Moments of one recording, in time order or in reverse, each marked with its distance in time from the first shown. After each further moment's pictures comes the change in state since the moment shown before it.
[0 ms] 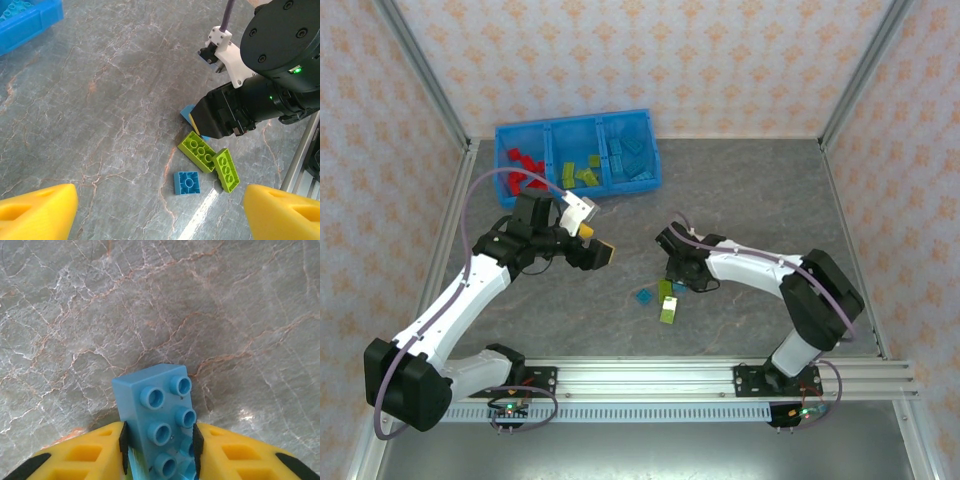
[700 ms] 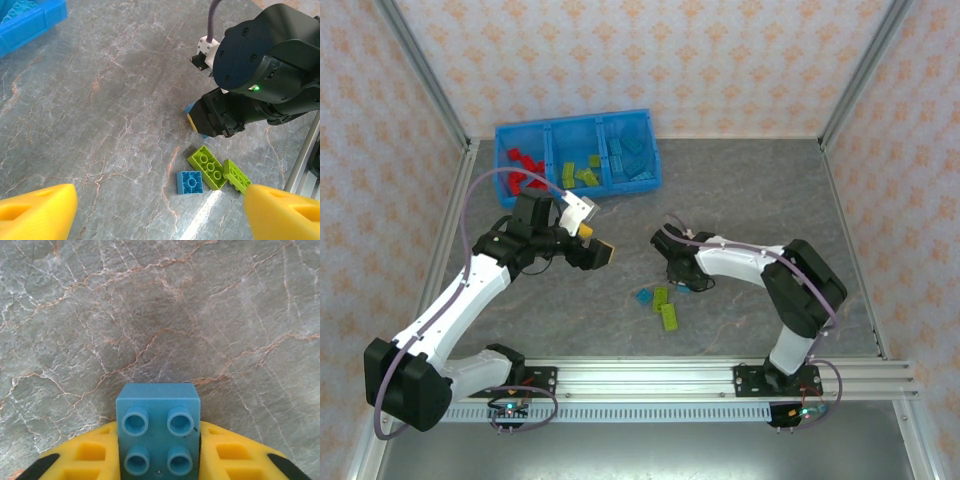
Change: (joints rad) left arm 0.000 0.000 0.002 -0.003 -0.013 0.000; right arm 0.000 0.099 0.045 -0.053 0.074 -0.027
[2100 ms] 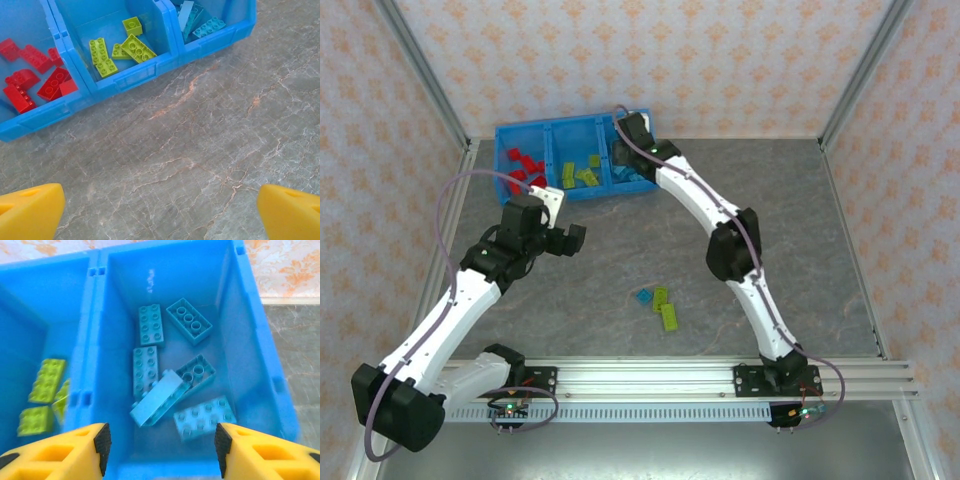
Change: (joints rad) left arm 0.000 -0.111 -0.036 0.013 -0.633 -0.096; right arm -0.130 0.658 1.387 -0.060 0.055 -0.510
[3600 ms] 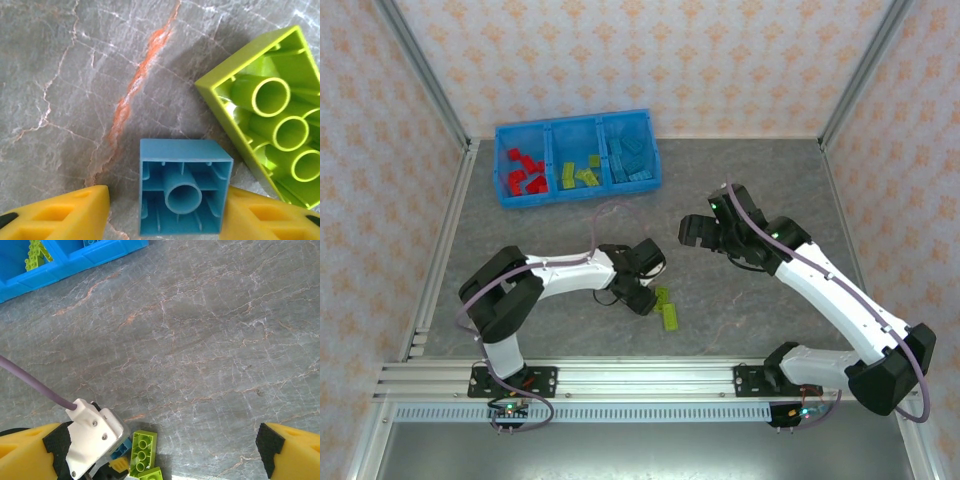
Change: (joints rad) left arm -0.534 0.755 0.160 -0.073 0.158 -0.200; right arm 0.001 -1.199 -1.213 -0.163 -0.139 0.227
